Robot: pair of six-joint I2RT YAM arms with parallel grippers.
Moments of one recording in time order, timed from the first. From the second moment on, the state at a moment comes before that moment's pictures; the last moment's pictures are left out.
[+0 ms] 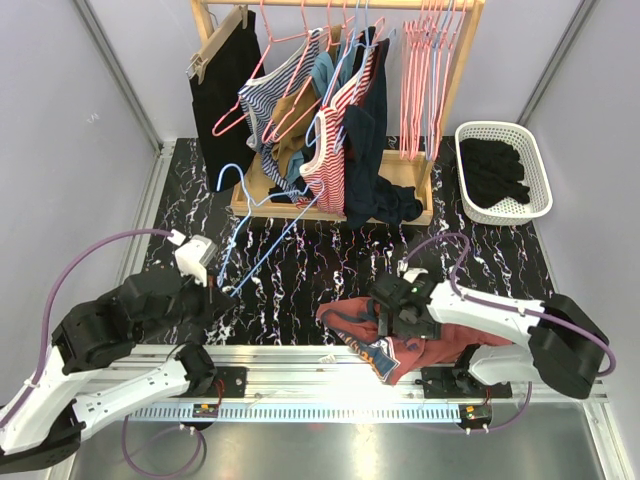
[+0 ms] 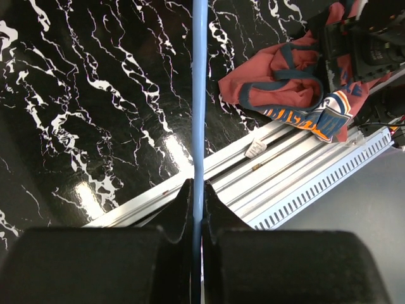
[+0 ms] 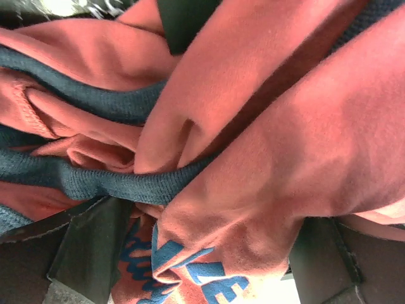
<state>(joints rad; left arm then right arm) -0.92 0.55 1.12 -1.21 -0.17 -0.48 0.92 1.26 0.64 -0.88 0.25 1.03</state>
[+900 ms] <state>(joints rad) -0.92 0.48 1.07 -1.12 -0.15 -0.53 0.92 1.52 0.80 -0.86 0.20 0.87</state>
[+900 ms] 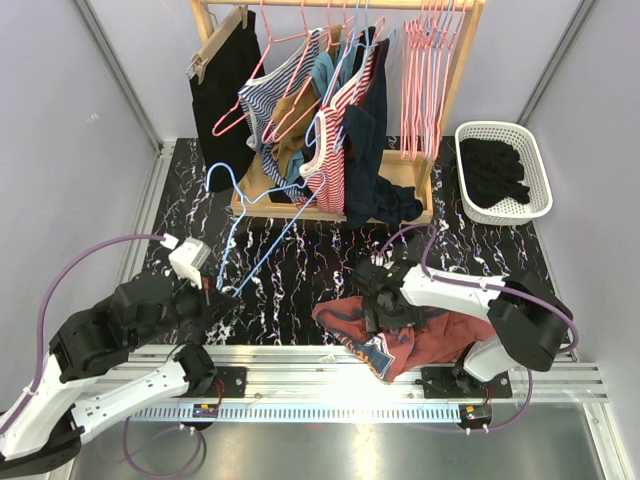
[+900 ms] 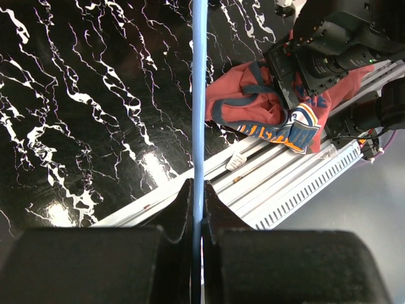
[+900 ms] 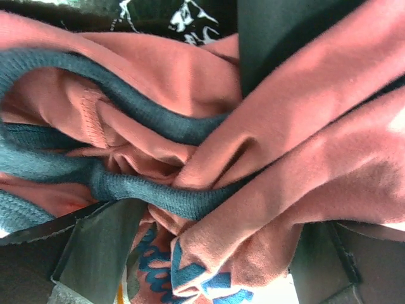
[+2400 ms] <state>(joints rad) -0.92 0.44 1.02 -1.07 -0.09 -0.57 -0.18 0.99 0.87 -0.56 0.09 0.78</state>
